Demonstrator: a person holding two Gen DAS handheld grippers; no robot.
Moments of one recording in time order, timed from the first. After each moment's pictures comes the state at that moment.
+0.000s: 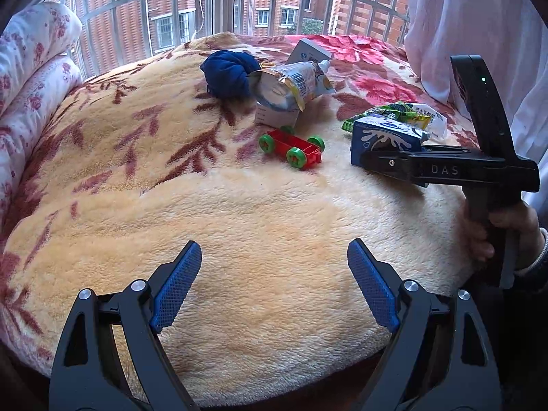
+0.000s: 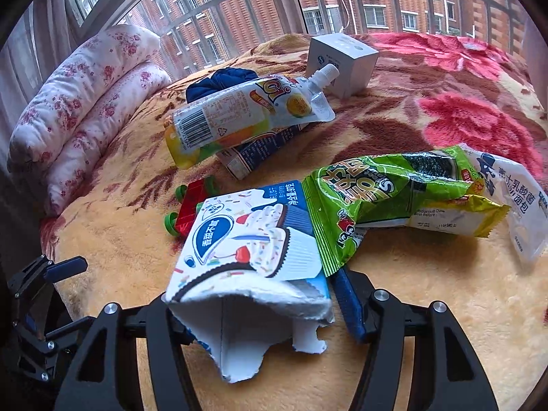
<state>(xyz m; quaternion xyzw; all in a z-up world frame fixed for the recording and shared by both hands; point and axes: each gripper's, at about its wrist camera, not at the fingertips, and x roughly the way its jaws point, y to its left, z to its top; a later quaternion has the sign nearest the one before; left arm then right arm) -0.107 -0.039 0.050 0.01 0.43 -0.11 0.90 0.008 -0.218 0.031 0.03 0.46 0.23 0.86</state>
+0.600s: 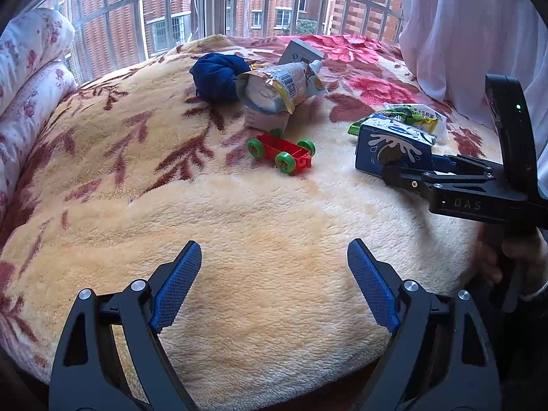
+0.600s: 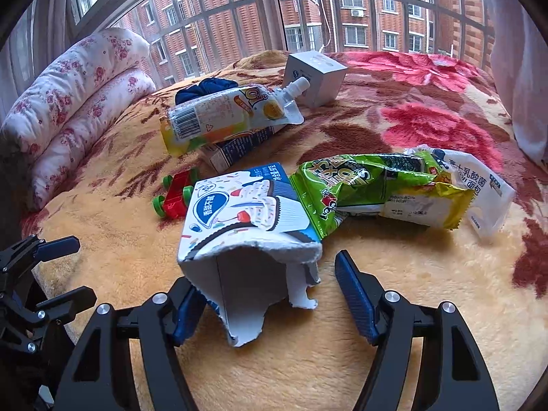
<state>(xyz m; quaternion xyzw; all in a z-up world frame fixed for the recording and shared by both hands) -0.101 -0.048 0.047 0.02 0.42 -0.11 0.90 -0.026 -0.233 0.037 0.01 0.42 0.17 0.89</state>
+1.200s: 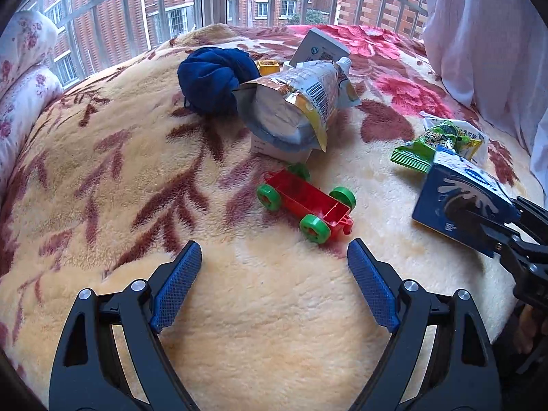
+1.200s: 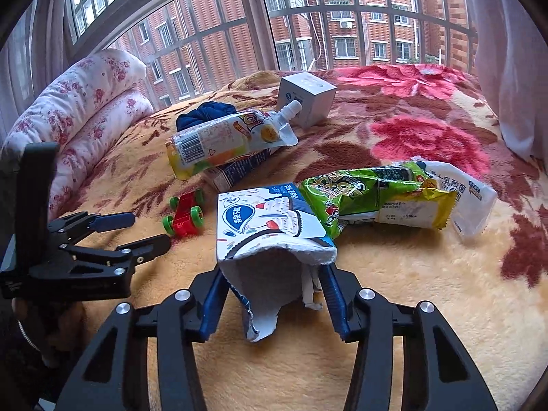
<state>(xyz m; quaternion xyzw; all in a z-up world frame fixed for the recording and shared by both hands) -0.016 -0.057 0.030 0.02 0.45 -0.11 0.89 -0.040 -0.240 0.051 0.03 0.39 0.16 0.91</state>
